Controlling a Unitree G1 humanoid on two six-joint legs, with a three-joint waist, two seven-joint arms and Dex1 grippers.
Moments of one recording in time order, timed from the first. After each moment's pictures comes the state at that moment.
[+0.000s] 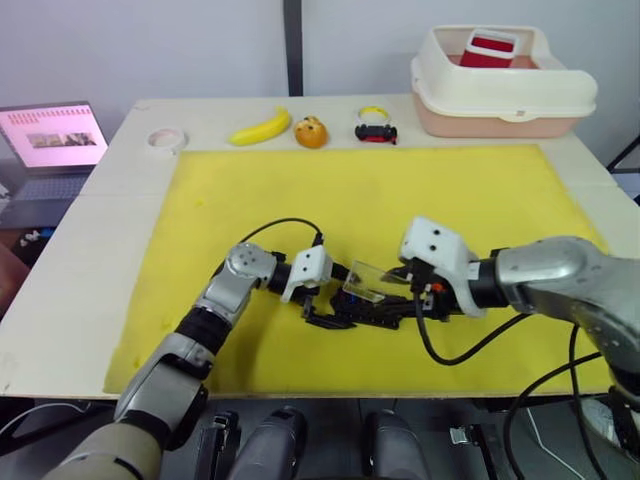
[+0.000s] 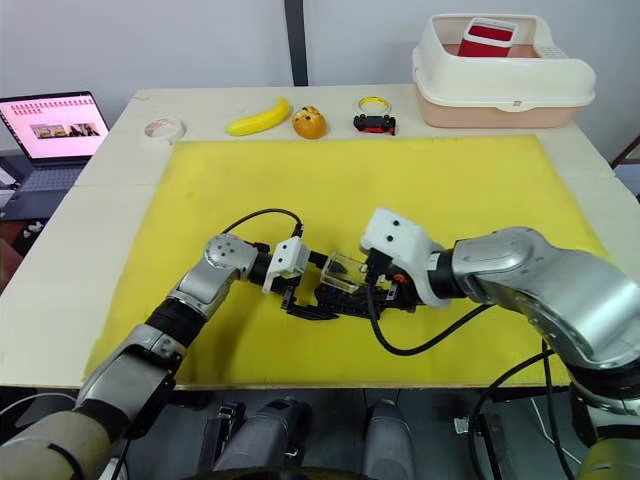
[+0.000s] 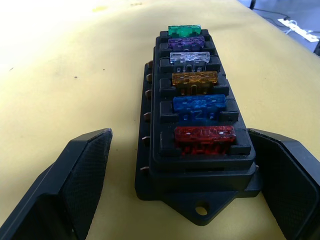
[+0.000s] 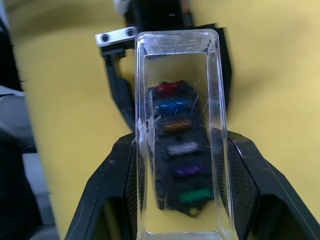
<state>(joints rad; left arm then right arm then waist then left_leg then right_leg) -0.70 0.29 -0.37 0.52 -0.16 -0.13 -1.36 -0.63 -0.91 0.13 -0.72 0.76 1.37 0.70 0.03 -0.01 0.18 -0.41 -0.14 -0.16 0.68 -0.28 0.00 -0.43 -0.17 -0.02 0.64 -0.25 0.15</state>
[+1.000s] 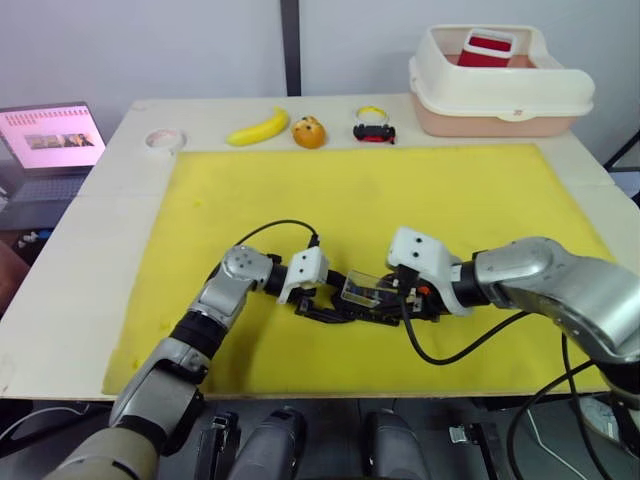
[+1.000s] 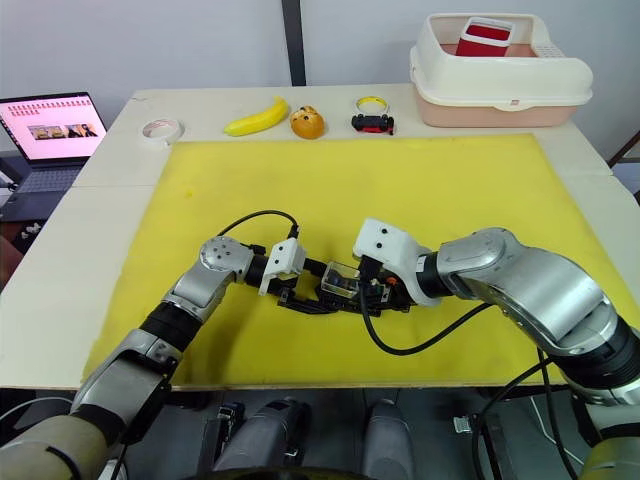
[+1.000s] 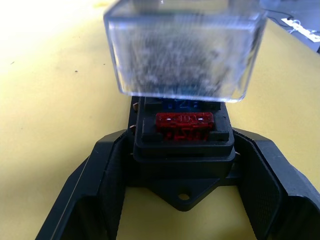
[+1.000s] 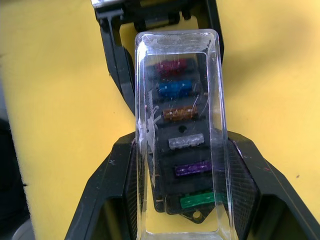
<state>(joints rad) -0.68 0.31 -0.36 0.49 -0.15 -0.12 -1.36 -0.65 -0.95 0.28 -0.62 0.64 1.25 0.76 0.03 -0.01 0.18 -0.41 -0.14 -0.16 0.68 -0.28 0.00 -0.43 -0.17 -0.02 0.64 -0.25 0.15</state>
